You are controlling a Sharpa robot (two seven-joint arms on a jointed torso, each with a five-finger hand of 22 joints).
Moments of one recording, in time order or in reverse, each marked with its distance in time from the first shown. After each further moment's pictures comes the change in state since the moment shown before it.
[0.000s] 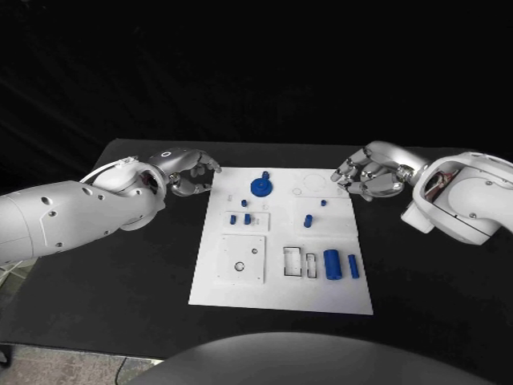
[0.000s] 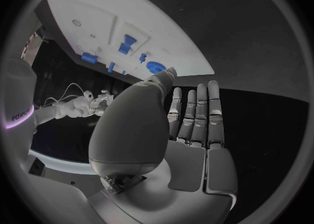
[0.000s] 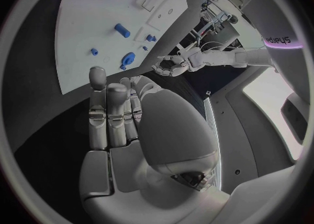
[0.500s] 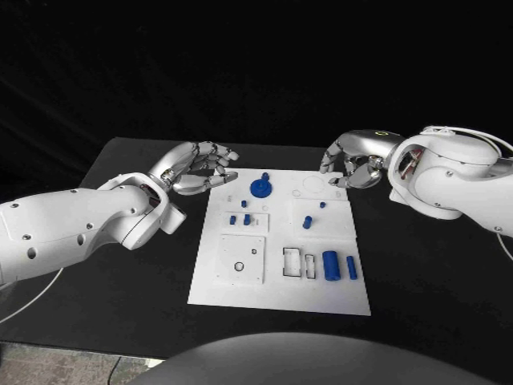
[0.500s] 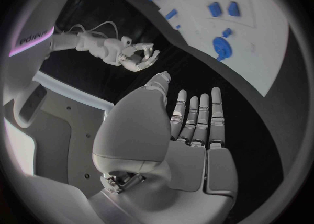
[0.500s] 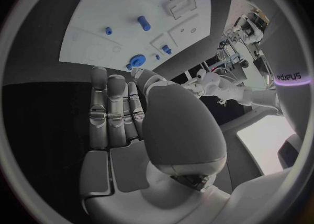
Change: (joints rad) left arm 0.000 -0.087 -0.006 0.254 0.862 -0.004 0.387; left_hand -0.040 0.104 -0.279 0.102 0.166 -0.154 0.105 0.153 -0.018 -0.261 0.068 0.260 0.010 -0.228 0.073 -0.072 -0.137 0.000 -0.130 0.064 -0.243 -0.128; right arm 0.049 0.116 0.001 -0.065 -0.424 0.138 -0.109; right_hand -0.102 -0.106 0.149 -0.002 -0.236 -0.077 -0.030 0.103 0.085 -0.129 -0.011 -0.224 -0.215 -0.055 0.007 -0.094 -0.108 0.000 -0.031 0.004 -0.032 0.000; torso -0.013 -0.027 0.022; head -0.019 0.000
